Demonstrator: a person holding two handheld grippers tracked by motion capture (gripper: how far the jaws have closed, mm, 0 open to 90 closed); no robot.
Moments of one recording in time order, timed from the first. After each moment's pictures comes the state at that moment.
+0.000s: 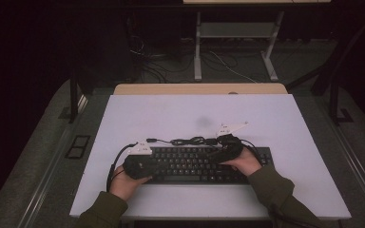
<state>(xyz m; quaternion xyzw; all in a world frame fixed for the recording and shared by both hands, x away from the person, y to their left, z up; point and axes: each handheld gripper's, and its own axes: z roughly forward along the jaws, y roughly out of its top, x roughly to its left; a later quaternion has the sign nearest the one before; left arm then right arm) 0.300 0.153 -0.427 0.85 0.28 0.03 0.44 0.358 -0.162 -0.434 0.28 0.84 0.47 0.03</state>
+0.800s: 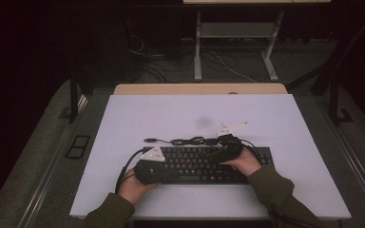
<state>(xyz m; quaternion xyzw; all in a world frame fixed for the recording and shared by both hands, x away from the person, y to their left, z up) 0.293 0.126 -0.434 0.88 0.23 0.00 0.42 0.359 -0.162 -0.435 0.28 0.84 0.47 0.03</state>
